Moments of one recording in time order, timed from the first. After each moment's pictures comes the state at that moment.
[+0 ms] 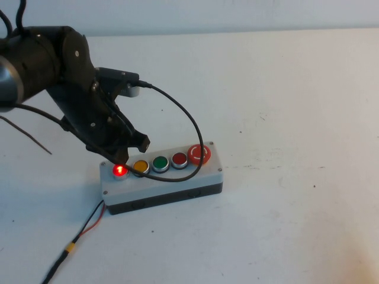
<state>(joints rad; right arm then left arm) -0.01 -0.01 0.03 0.25 0.34 -0.21 -0.36 1.81 -1.44 -0.11 1.09 0.21</state>
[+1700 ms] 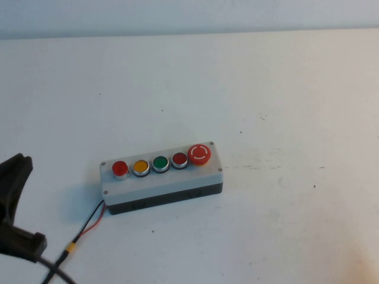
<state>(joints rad) -0.01 -0.01 0.03 0.25 0.34 -0.21 -0.36 0.54 -0.38 0.10 0.08 0.13</state>
